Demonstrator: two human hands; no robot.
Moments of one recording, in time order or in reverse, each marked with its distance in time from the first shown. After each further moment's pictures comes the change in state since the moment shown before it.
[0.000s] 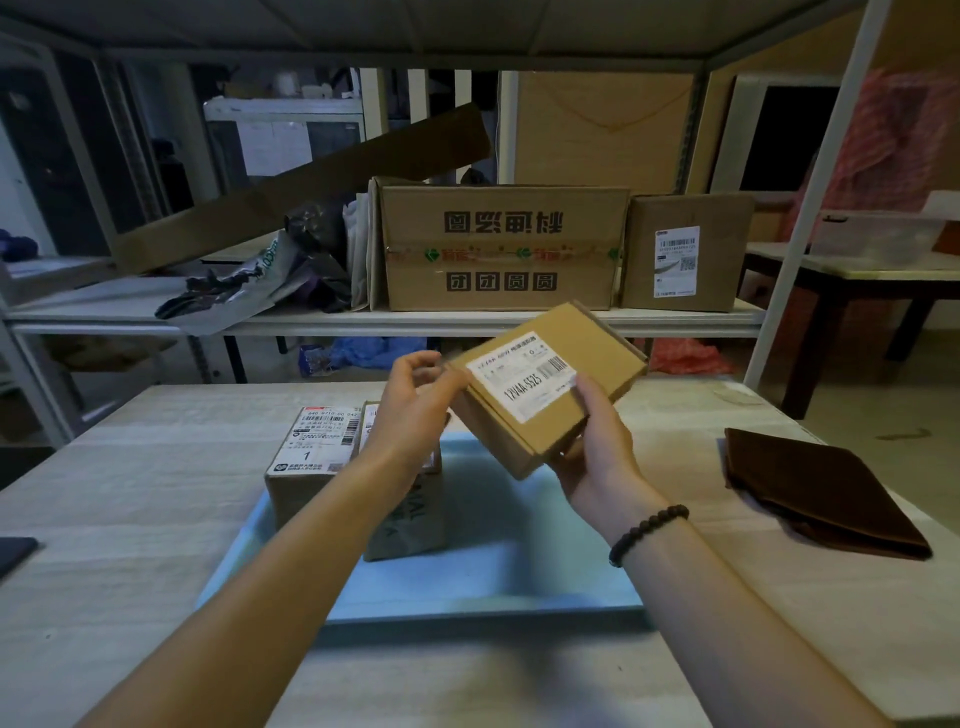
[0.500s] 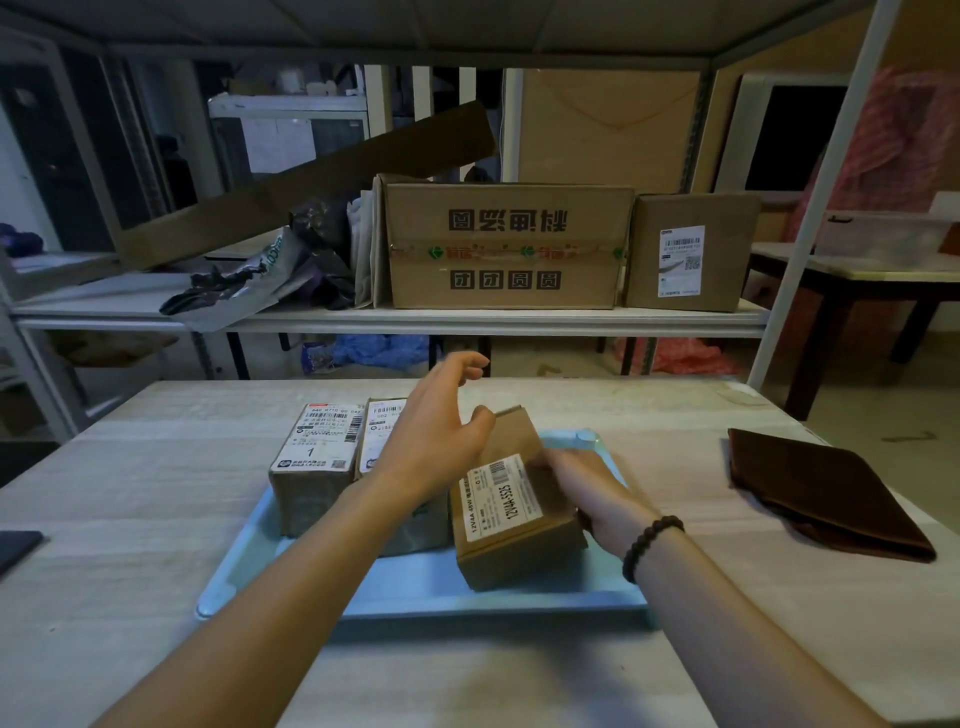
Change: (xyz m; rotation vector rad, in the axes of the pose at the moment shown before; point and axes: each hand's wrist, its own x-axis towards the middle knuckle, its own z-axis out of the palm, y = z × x) left_hand -0.006 -0.013 0.001 0.664 -0.102 0.398; right_hand 0.007 0.023 -0.021 -0.795 -0.054 0.163
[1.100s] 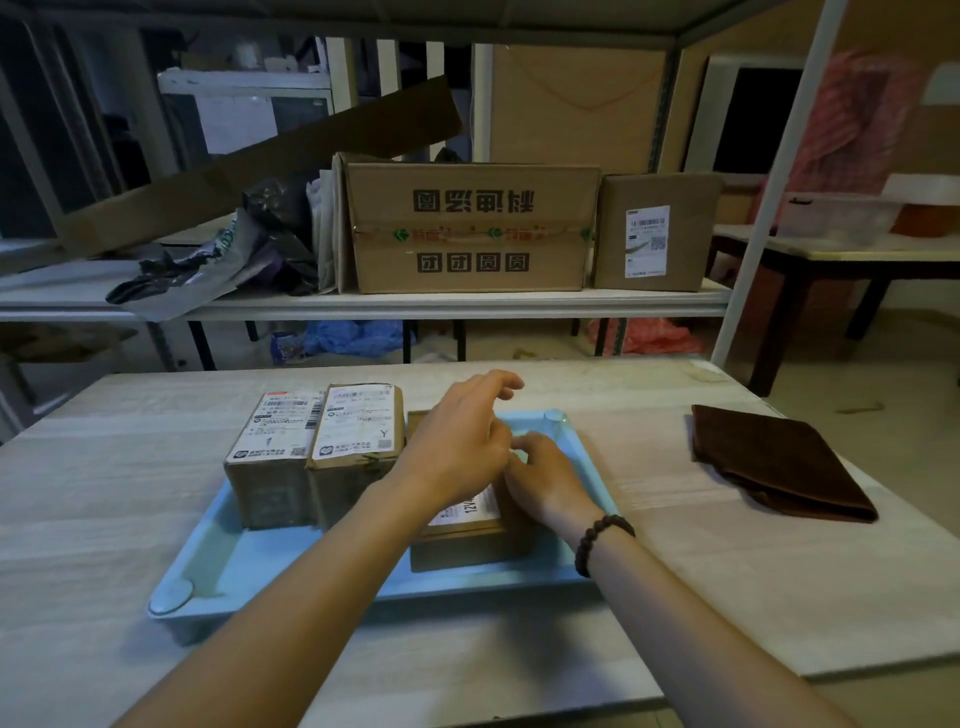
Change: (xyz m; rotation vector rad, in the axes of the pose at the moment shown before) left_hand -0.006 0.007 0.038 0.116 -0.199 0.092; right_hand 0.025 0.025 0.018 -0.400 0.101 -0.290
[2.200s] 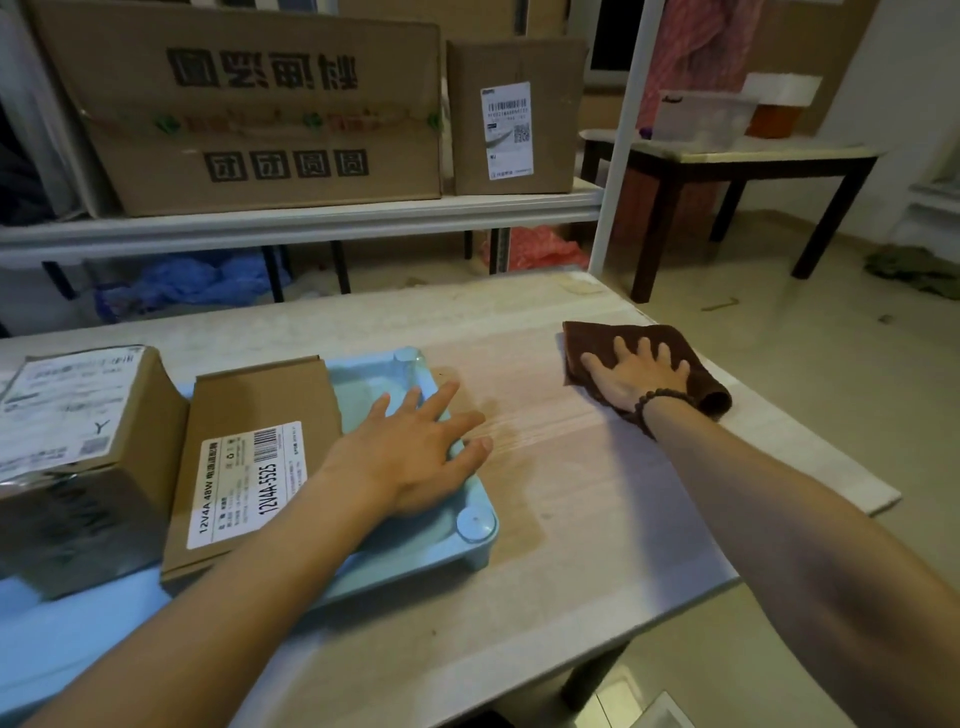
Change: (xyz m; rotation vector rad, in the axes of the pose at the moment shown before) left_hand 0.043 0.011 0.135 0.531 -0.662 0.110; right_hand 0.092 0.209 -0.213 -0.720 0.205 0.472
